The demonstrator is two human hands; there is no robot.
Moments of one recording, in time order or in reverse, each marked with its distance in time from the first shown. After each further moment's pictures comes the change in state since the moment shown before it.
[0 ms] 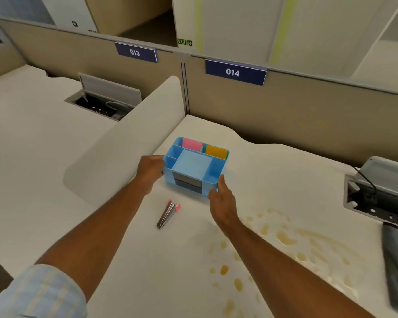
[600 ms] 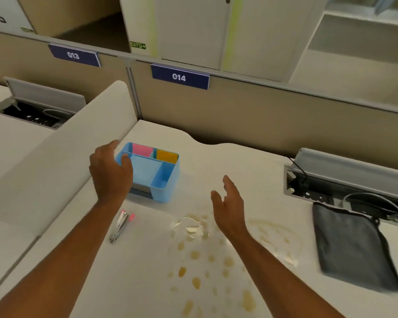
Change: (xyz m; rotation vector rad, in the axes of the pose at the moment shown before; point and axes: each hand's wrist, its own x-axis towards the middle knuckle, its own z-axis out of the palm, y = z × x) left_hand -0.055 0.020 0.044 0.511 0.420 0.704; right_hand -0.029 0.032 -0.120 -0.130 0.279 -0.172
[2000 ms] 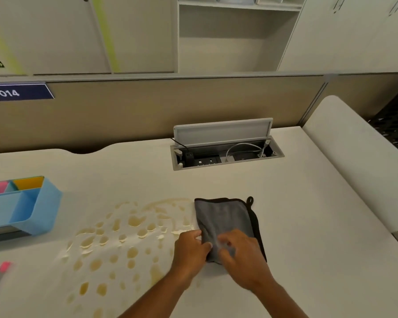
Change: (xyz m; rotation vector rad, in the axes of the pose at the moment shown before) left_hand -0.389 0.228 0.099 -0.327 -1.290 -0.246; right_hand -0.215 0.157 -0.248 -0.362 0.128 0.185
